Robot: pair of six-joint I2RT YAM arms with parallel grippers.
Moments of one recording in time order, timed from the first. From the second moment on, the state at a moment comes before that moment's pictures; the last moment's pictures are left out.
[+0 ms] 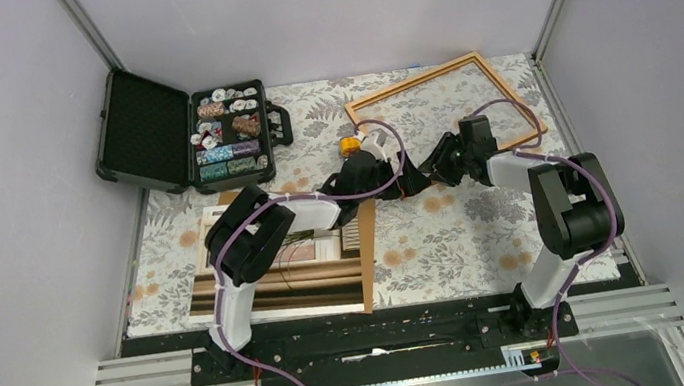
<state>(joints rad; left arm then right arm) -0.80 2.08 1.17 0.54 0.21 -0.80 0.14 1.71 0.85 0.03 -0.28 0.85</state>
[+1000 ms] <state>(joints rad) -0.78 1.79 1.08 0.27 -0.03 -0.66 0.14 1.68 0.94 -0.34 -0.13 0.72</state>
